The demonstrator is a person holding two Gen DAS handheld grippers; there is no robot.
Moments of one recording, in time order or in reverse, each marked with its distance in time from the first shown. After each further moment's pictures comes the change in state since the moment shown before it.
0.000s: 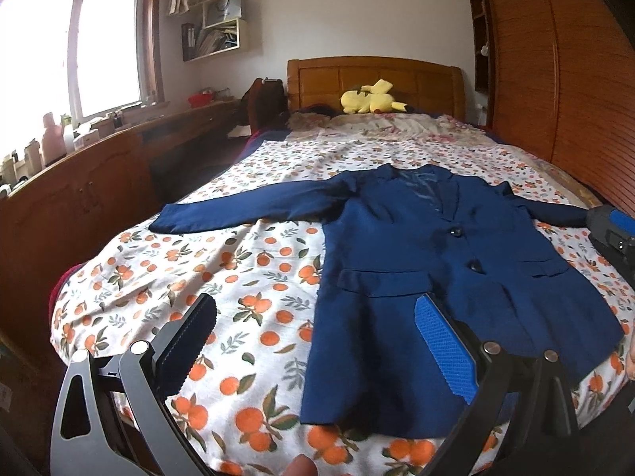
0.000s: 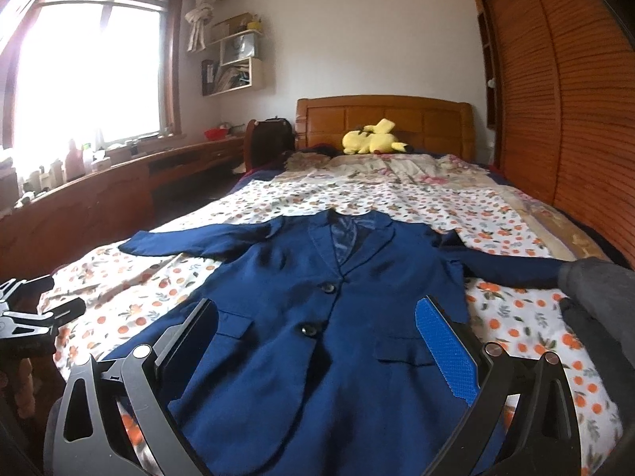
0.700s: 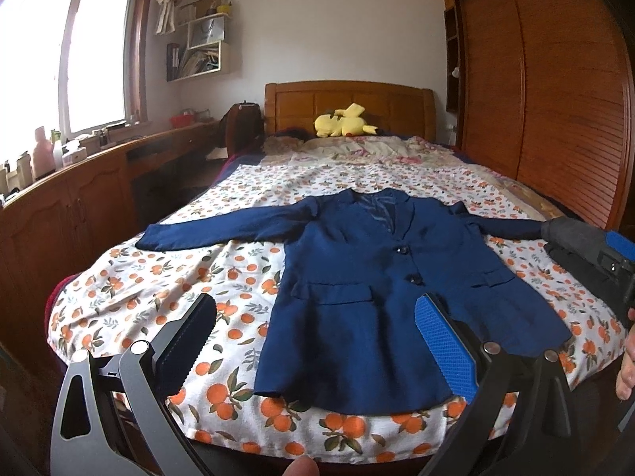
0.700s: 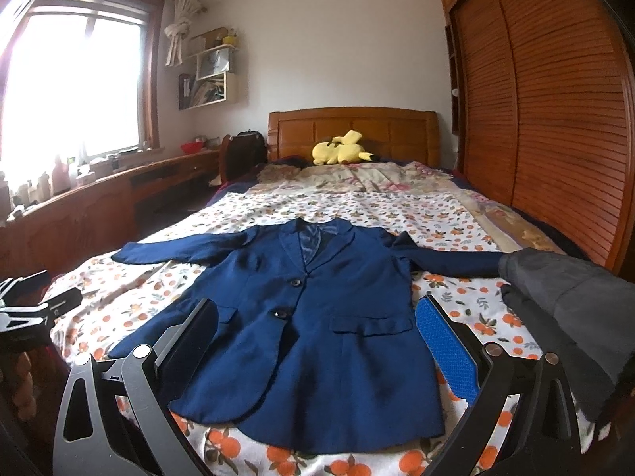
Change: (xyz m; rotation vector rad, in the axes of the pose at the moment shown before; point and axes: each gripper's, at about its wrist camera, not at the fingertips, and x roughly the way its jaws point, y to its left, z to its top) left arm -0.085 -0.040 0.003 0.005 -0.079 -0.090; right arm -0.095 -0.016 -0.006 0.040 -0.033 -0.107
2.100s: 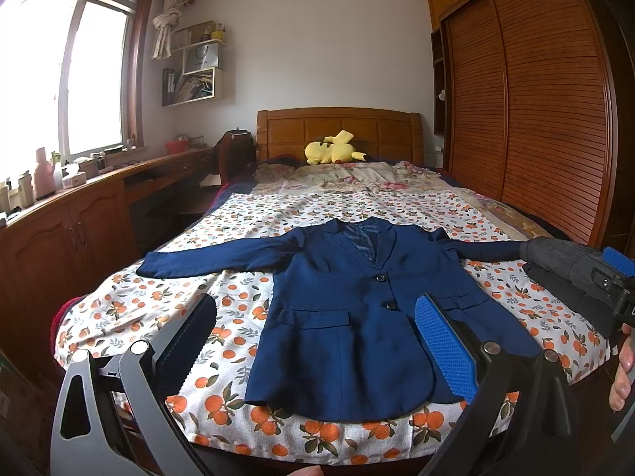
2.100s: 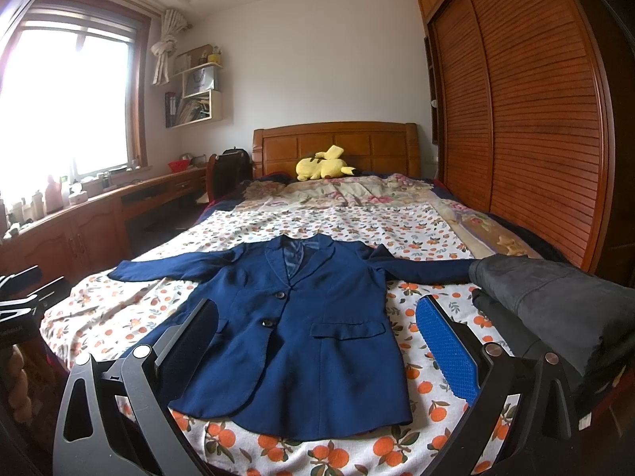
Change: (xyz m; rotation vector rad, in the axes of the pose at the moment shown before) left arm -0.064 -0.022 0.022 0.015 -0.093 -0.030; right arm -0.055 -0.017 0.009 0.035 -0.052 -0.046
